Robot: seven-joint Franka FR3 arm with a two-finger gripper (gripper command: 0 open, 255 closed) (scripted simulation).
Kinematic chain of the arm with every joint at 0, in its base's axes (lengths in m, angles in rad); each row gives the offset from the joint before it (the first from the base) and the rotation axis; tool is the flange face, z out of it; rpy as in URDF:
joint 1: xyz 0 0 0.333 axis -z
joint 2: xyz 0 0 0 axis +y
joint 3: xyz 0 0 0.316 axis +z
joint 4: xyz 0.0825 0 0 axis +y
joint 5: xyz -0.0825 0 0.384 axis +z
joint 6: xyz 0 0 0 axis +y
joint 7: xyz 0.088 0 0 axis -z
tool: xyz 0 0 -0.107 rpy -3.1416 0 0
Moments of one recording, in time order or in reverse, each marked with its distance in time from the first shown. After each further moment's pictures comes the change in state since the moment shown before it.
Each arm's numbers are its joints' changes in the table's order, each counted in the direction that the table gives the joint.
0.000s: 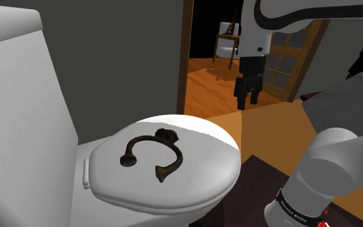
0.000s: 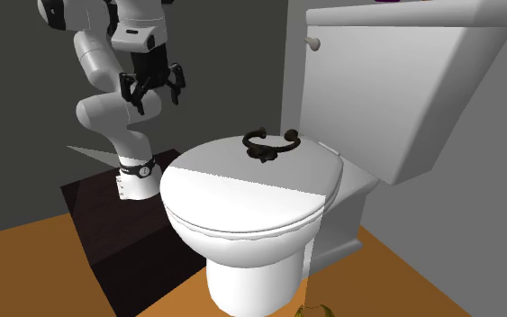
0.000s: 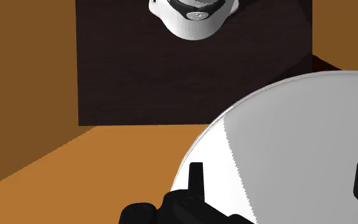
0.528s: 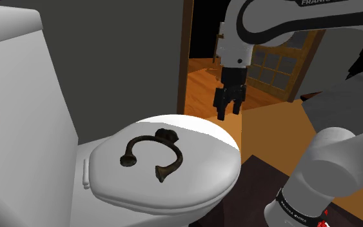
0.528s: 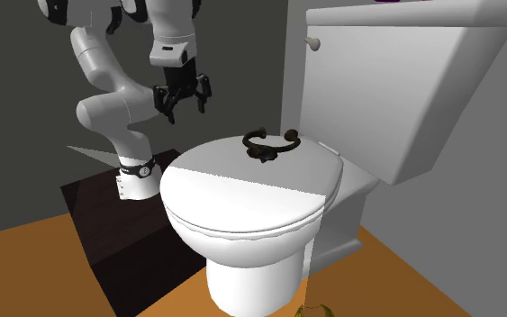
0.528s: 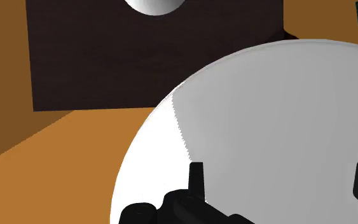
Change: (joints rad) arm -0.041 0.062 0.099 0.048 0.112 -0.160 0.104
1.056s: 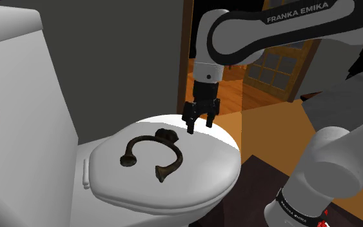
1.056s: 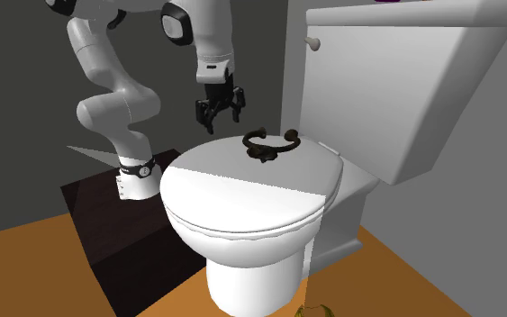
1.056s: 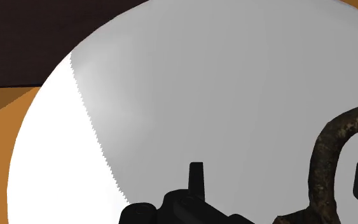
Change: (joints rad) arm -0.051 0.170 0.146 -0.009 0.123 -0.247 0.134
